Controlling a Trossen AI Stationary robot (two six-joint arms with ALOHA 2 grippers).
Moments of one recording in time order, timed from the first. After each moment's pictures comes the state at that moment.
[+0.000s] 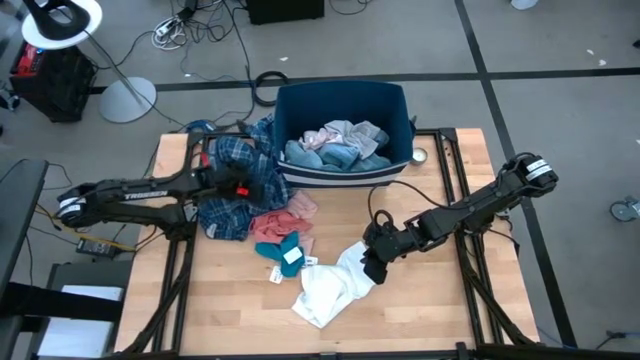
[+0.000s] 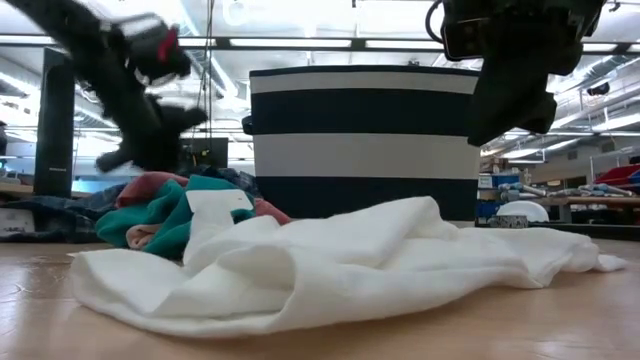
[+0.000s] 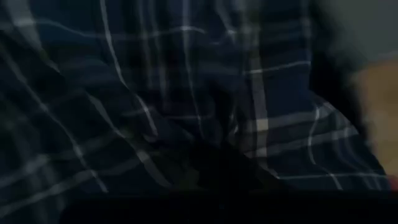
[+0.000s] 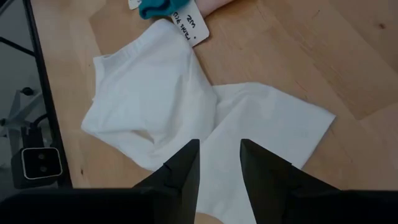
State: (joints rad) left arm 0.38 1.00 0.53 -0.45 -0.21 -0.76; right arm 0.40 1.43 0.88 -0.36 0.17 0.92
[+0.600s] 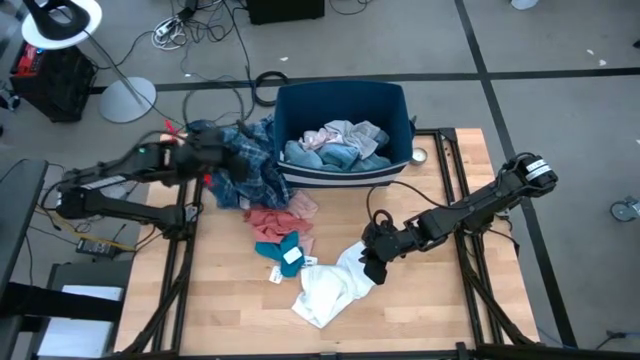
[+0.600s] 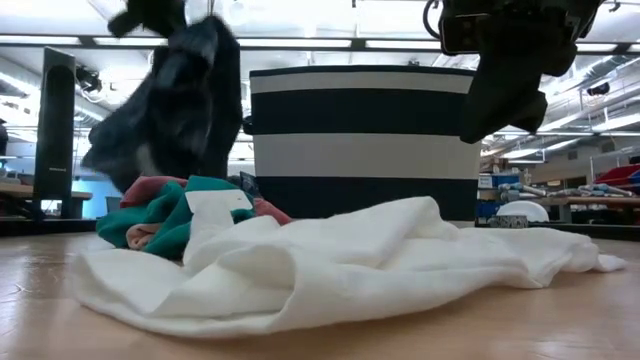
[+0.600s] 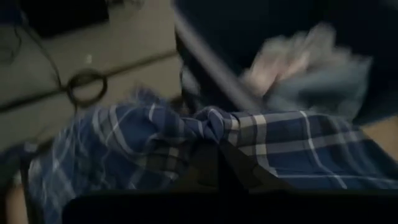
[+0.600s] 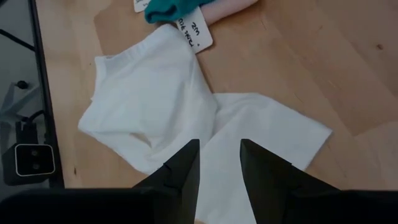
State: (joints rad) left arm 0.16 0.96 1.23 -1.00 -0.62 -0.68; right arm 0.40 1.43 0.88 -0.34 0.19 0.85
